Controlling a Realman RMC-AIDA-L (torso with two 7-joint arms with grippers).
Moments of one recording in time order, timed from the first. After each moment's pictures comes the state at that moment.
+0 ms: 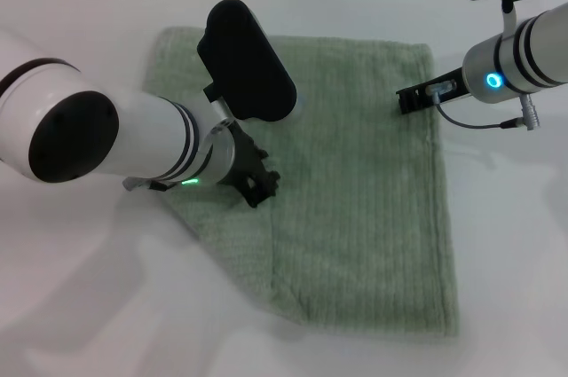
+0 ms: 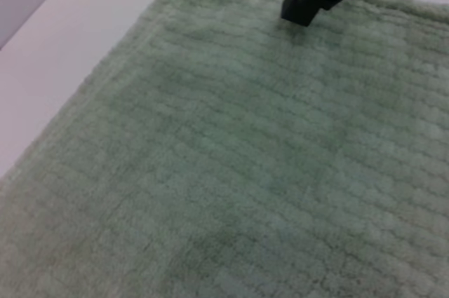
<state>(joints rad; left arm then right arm) -0.48 -2.07 -1.18 -1.33 2.72 -0.93 0.50 0.80 2.08 1.69 0.79 -2.56 0.90 -0.26</state>
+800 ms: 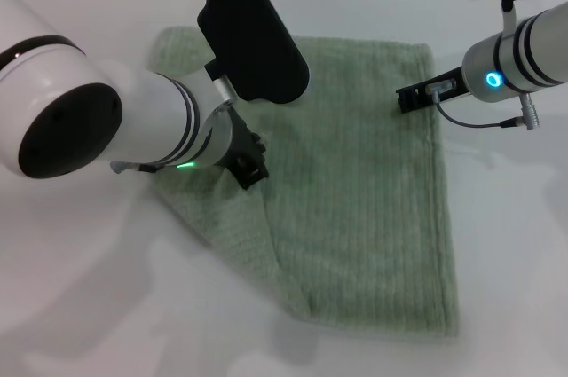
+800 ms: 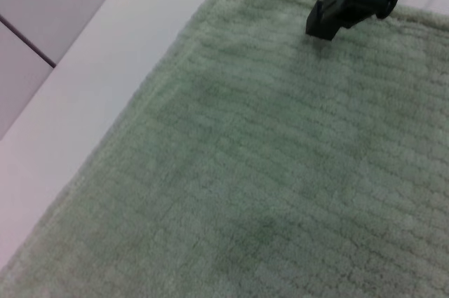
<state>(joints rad) -0.46 -2.07 -1.15 -1.53 2.88 -1.12 0.38 0.80 2.08 1.69 0.79 -2.56 0.89 -0.26</state>
